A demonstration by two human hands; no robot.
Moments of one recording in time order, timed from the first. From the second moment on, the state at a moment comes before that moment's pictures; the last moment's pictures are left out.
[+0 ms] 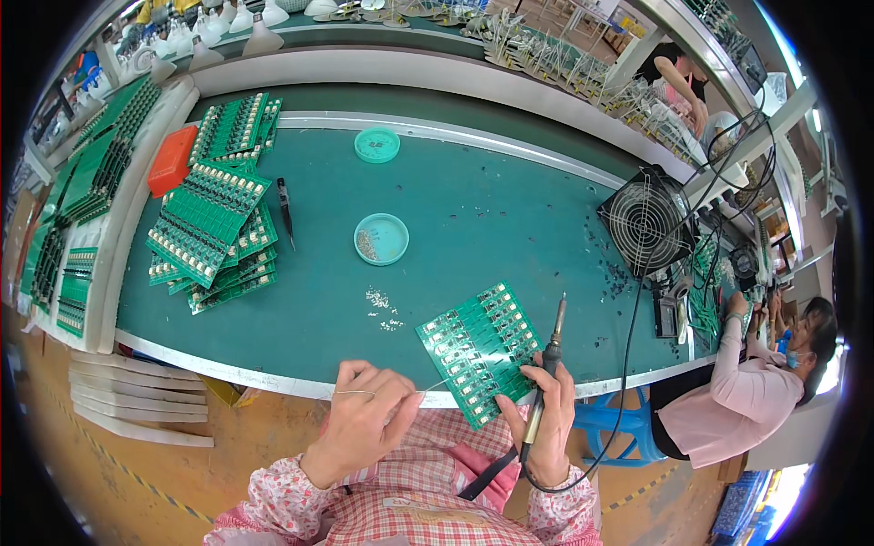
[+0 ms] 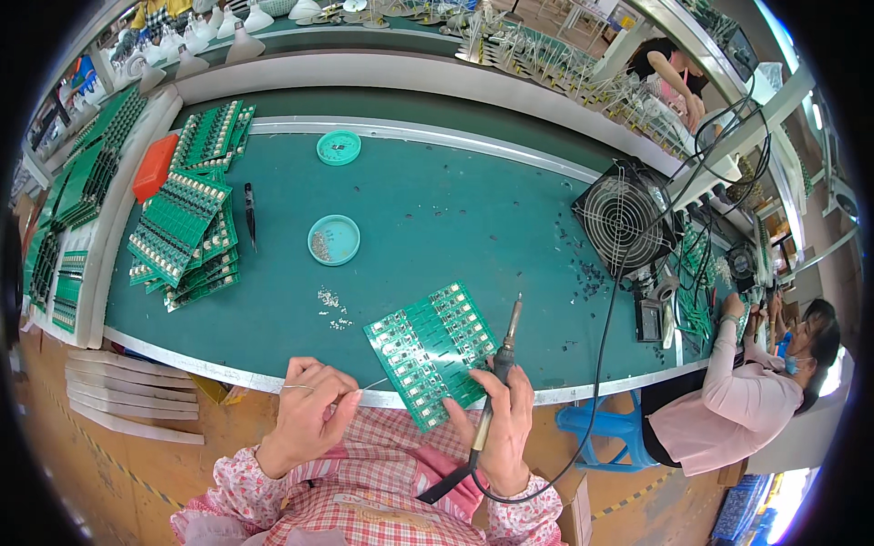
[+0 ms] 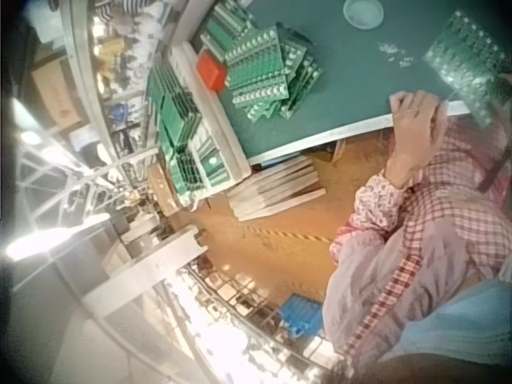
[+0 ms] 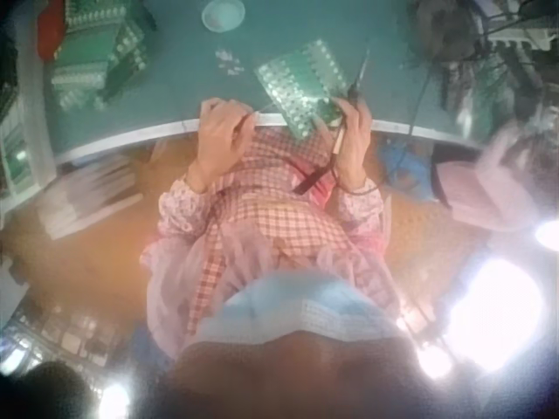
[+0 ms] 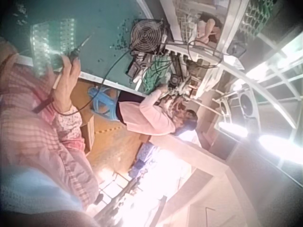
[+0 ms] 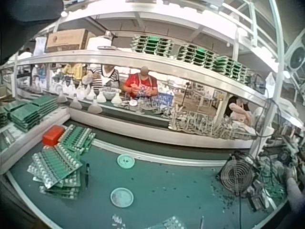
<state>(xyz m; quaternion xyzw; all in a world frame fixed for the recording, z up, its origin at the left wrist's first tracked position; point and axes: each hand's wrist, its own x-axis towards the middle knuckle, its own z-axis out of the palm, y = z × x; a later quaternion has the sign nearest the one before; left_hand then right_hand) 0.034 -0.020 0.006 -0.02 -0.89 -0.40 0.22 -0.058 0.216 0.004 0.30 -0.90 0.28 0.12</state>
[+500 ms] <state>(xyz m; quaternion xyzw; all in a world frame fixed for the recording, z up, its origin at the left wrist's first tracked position) 0.026 0.015 0.001 0.01 -0.91 -0.33 0.24 -0.075 0.221 0.013 0.03 -0.74 0.67 0.04</state>
